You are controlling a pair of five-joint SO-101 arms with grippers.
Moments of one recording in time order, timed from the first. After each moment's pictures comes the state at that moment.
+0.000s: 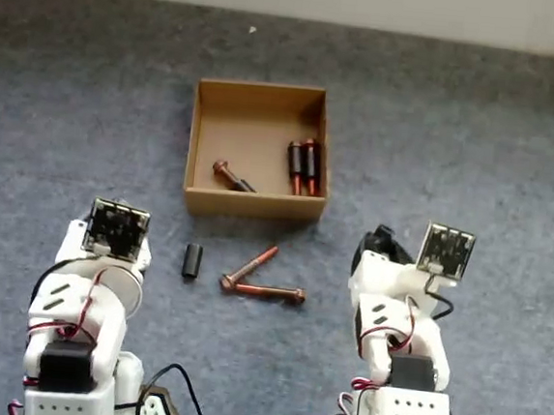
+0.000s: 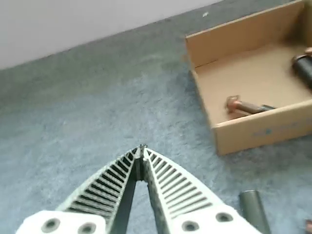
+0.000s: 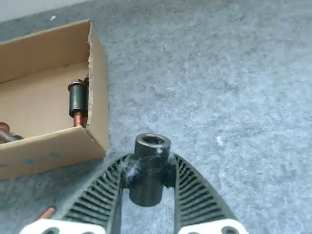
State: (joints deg) left arm -8.7 -103.8 82.9 56.0 -13.2; right arm -5.0 -85.9 92.4 29.6 -9.9
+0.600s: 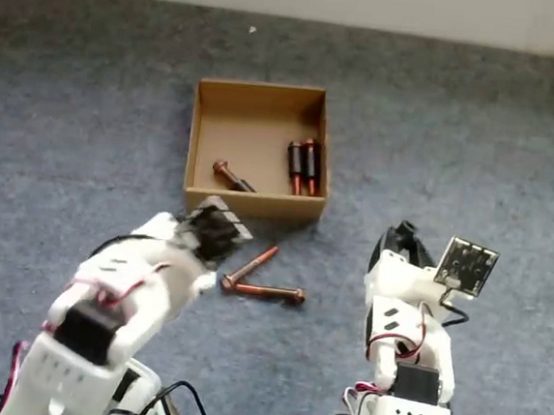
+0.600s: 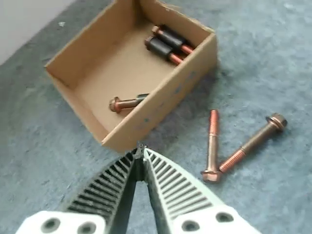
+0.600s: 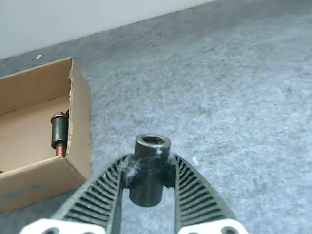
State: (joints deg) left arm 17.9 -75.2 62.0 64.0 -19.7; right arm 1.0 -94.4 95.1 29.5 -9.9
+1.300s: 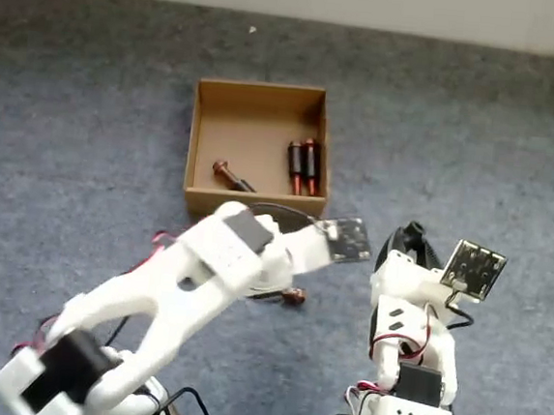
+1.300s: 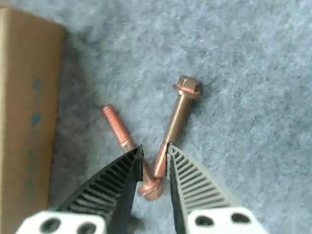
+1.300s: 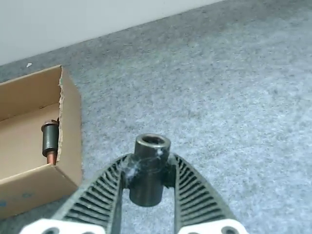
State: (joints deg) left arm 34.4 -10.9 35.1 64.0 -30.3; right arm 2.6 -94.9 95.1 29.5 -9.9
